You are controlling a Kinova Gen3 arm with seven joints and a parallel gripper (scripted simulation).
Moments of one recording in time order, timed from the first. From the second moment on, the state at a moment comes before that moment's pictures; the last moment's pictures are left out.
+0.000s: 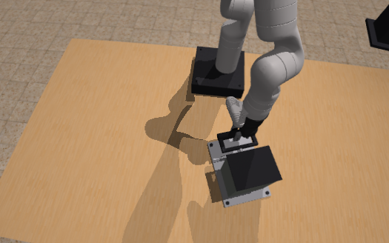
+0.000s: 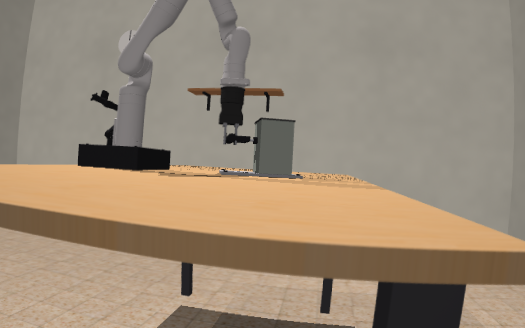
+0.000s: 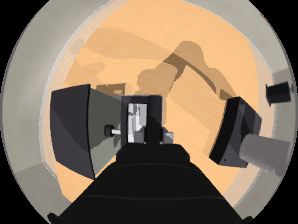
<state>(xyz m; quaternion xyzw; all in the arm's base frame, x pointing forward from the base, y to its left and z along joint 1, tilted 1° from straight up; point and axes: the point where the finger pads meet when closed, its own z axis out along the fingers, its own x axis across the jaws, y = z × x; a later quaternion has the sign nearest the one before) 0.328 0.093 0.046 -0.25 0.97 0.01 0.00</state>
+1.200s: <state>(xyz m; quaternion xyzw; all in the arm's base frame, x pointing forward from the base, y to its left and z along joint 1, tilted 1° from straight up) 0.293 0.074 0.046 -0.25 0.97 0.01 0.01</state>
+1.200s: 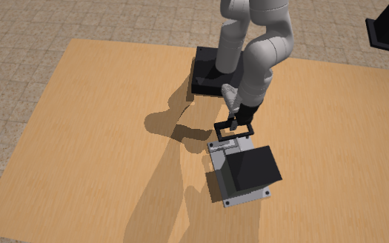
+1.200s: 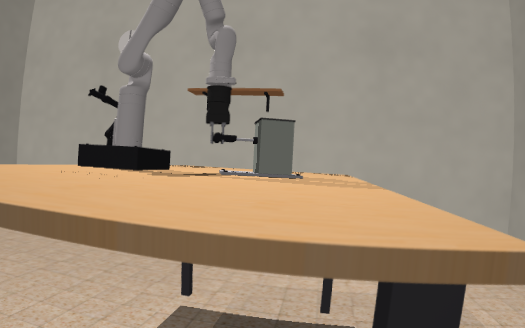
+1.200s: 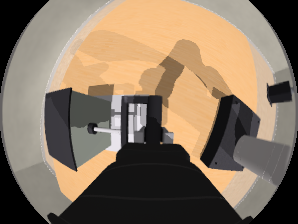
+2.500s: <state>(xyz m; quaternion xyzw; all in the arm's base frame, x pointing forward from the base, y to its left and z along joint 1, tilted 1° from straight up) 0.285 0.071 0.046 -0.25 0.97 0.01 0.01</state>
